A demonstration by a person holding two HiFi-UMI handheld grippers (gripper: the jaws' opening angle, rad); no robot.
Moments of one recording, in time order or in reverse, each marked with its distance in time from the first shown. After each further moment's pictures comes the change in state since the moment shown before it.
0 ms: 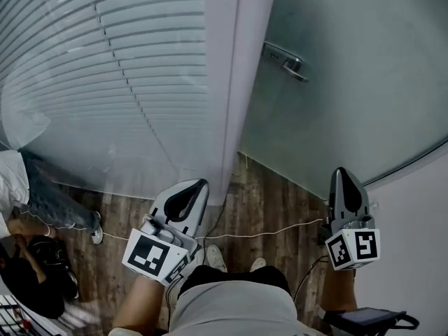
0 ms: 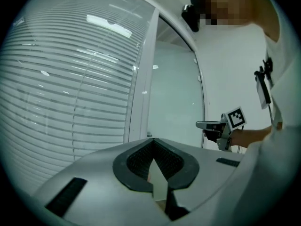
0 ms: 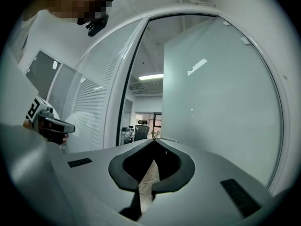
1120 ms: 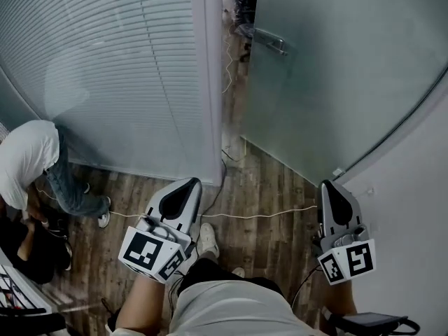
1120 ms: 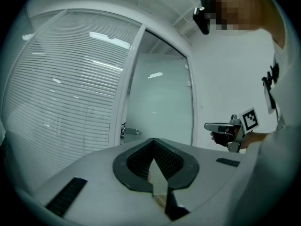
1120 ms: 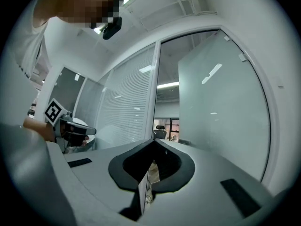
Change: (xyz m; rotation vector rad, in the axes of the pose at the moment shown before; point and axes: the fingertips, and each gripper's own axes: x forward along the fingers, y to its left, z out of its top) left arm -0.159 -0.187 -0.029 -0.008 -0.056 0.107; right arm -0.258 0.042 0.007 -0.031 -0.074 0.222
